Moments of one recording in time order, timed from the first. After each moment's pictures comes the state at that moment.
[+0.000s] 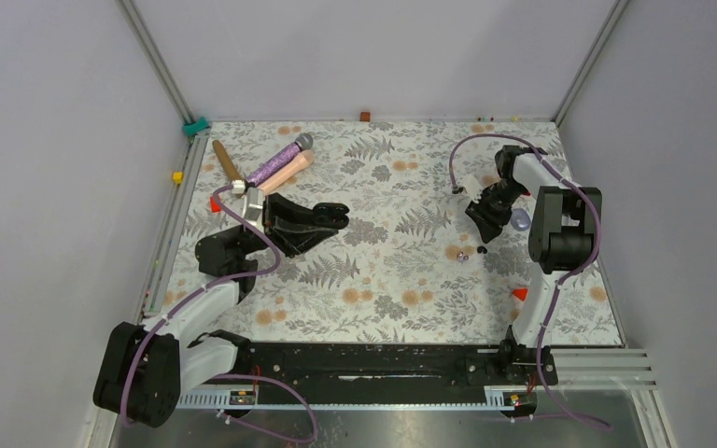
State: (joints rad) left arm -0.30 1.07 0.43 1.39 1.01 -0.74; right arm -0.03 2.02 1.48 -1.14 -0.31 -1.09
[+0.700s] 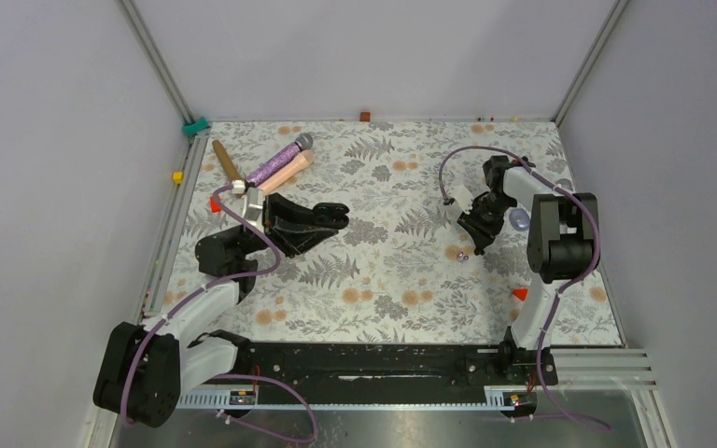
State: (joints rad) left arm -0.30 1.07 0.43 1.39 1.01 -0.74; right arm 0.04 1.93 1.30 -0.96 -0.25 -1.02
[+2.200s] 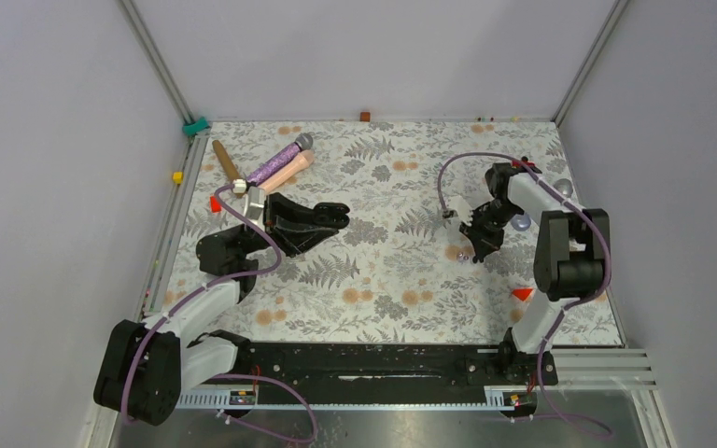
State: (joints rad) left arm -0.30 1.08 0.43 1.39 1.01 -0.74; right arm 0.05 1.82 1.22 -1.12 -0.36 -1.18
